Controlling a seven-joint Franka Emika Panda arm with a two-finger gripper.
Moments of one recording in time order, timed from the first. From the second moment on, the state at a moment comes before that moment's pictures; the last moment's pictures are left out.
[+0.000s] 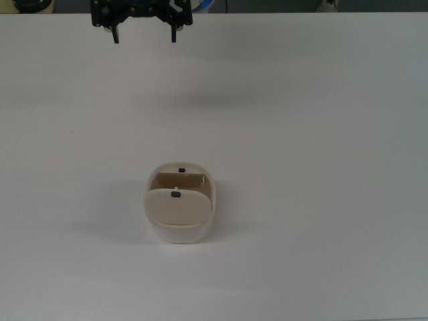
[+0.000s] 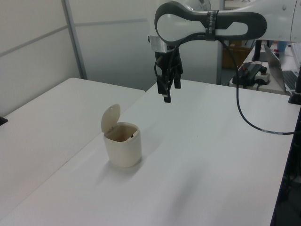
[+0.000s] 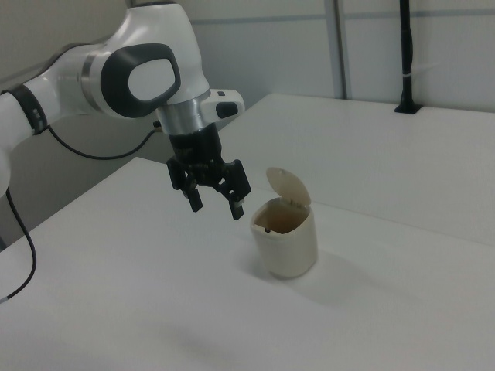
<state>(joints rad) 0.01 0.10 -0.02 -1.47 -0.07 1.53 -0.10</state>
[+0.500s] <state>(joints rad) 0.02 0.10 -0.02 -1.47 -0.07 1.53 -0.10</state>
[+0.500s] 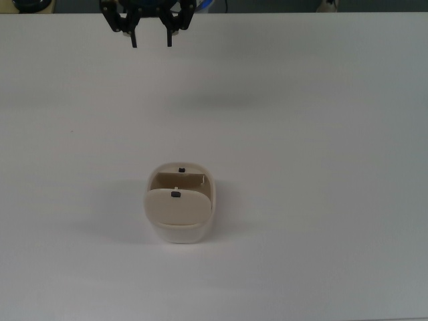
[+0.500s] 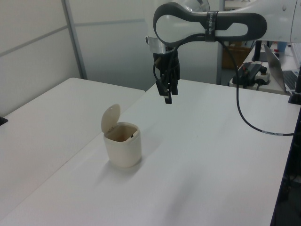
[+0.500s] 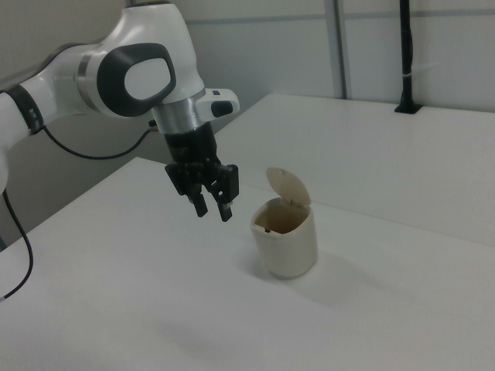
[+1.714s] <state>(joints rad) 0.03 0.20 0.00 -1.49 -0.04 2.25 -0.08</state>
